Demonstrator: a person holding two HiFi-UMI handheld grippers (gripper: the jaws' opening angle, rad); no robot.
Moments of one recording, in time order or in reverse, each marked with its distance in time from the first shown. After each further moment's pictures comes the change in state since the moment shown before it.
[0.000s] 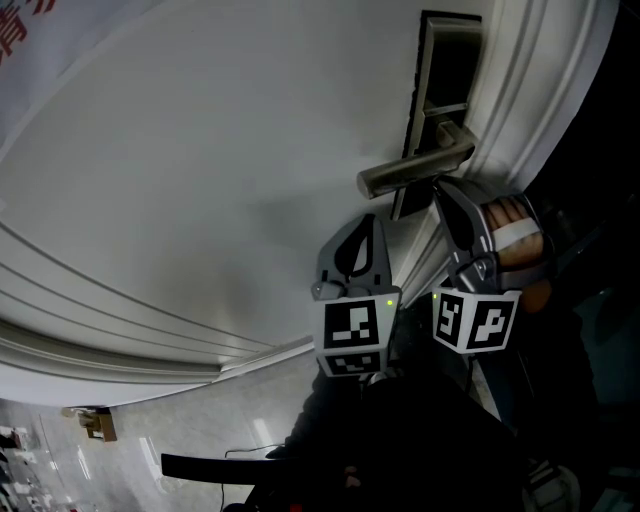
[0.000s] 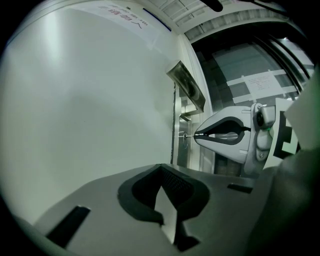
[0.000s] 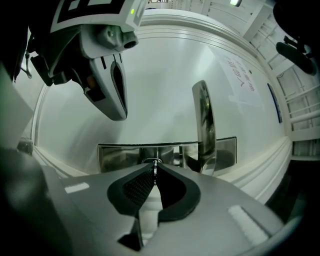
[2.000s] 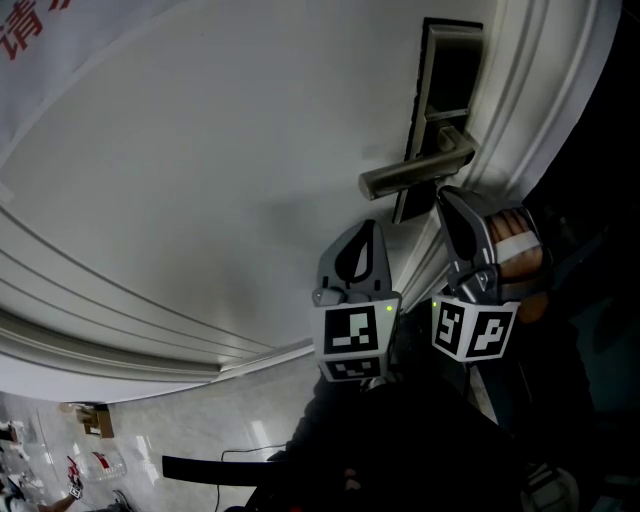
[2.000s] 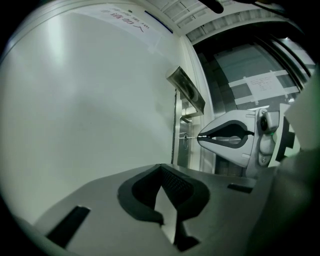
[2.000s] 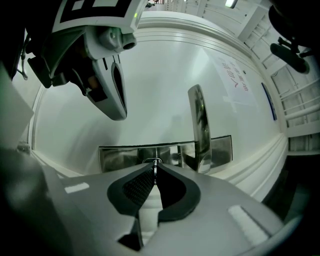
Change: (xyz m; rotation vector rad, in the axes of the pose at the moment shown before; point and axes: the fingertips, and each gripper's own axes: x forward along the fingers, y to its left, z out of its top) left arm -0.007 0.000 0.001 -0.015 -0.015 0.026; right arm -0.008 0.000 0.000 0.035 -0.015 -0.032
